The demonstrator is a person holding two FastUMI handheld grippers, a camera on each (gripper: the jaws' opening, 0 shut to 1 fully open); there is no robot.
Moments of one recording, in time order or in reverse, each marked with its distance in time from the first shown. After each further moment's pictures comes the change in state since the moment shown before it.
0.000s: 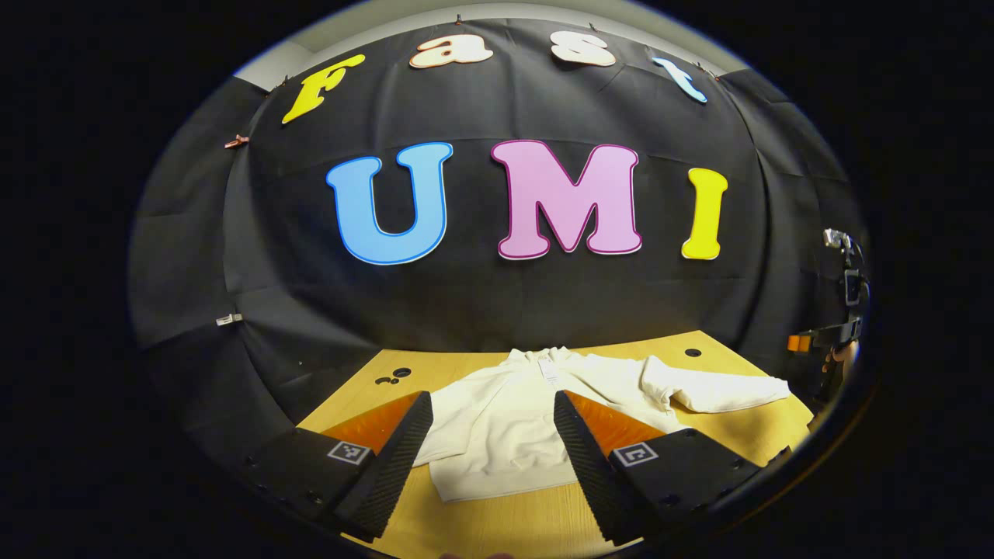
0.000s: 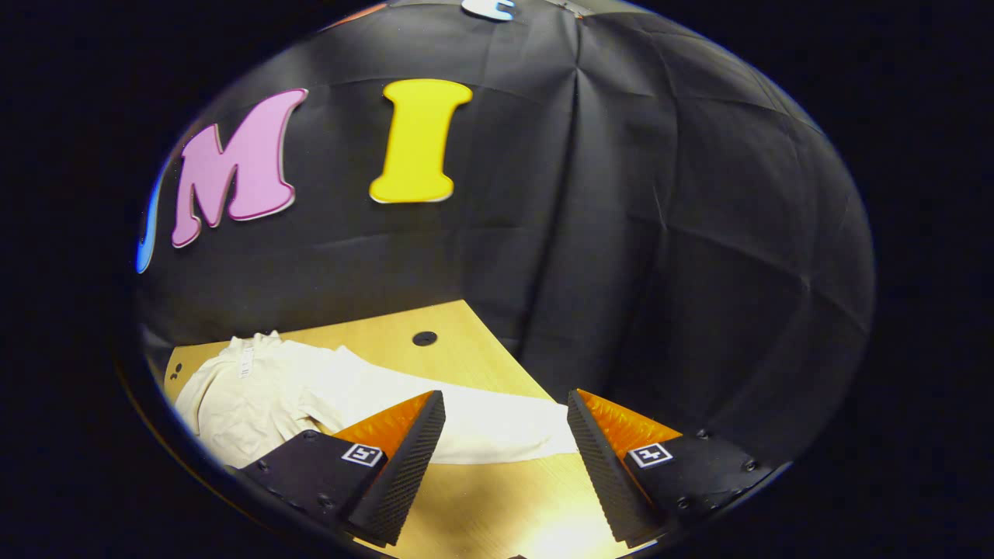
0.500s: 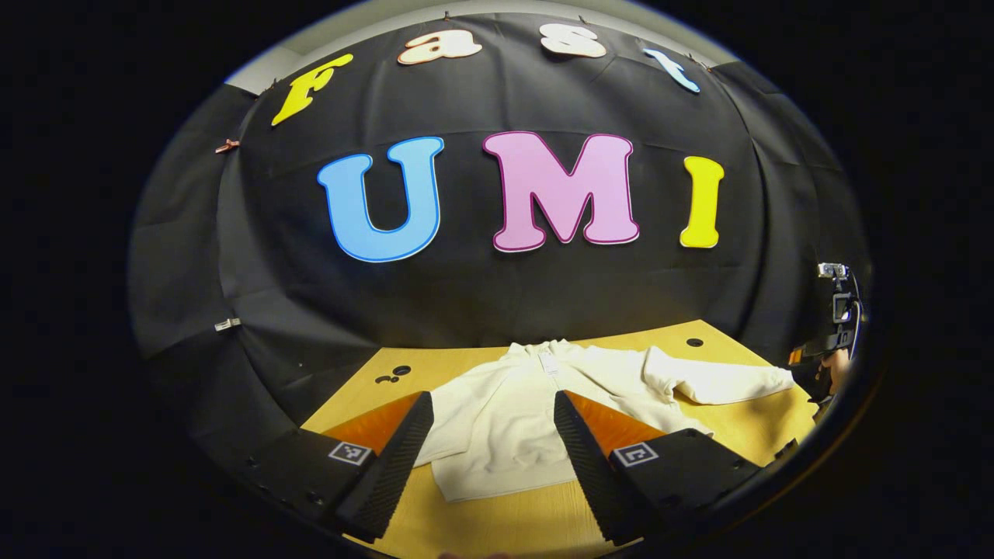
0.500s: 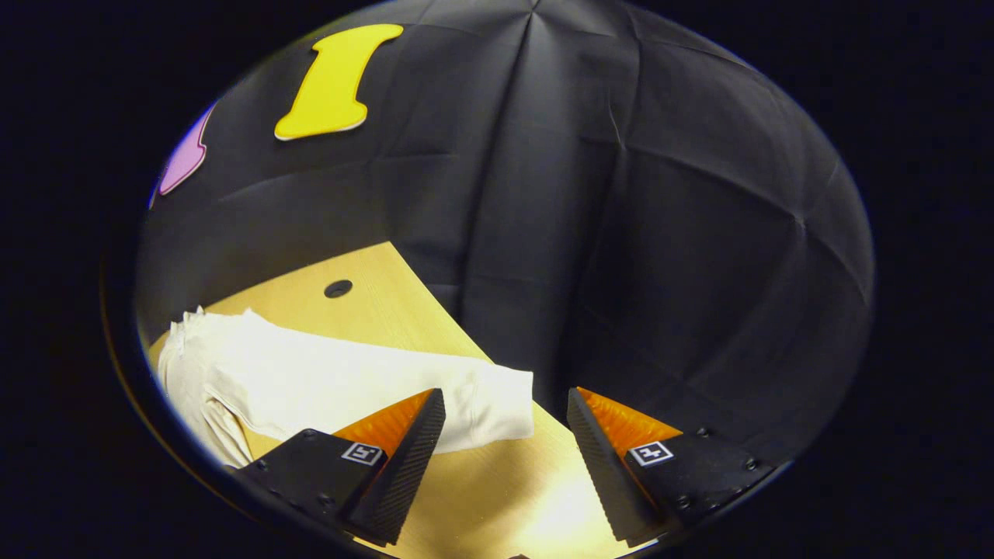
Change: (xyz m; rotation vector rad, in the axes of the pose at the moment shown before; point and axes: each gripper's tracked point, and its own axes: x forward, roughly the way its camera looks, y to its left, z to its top) left arm 0.009 0.000 -0.011 0.031 0.041 0.009; right arm 0.069 -0.061 -0.076 0.004 0.204 -0.168
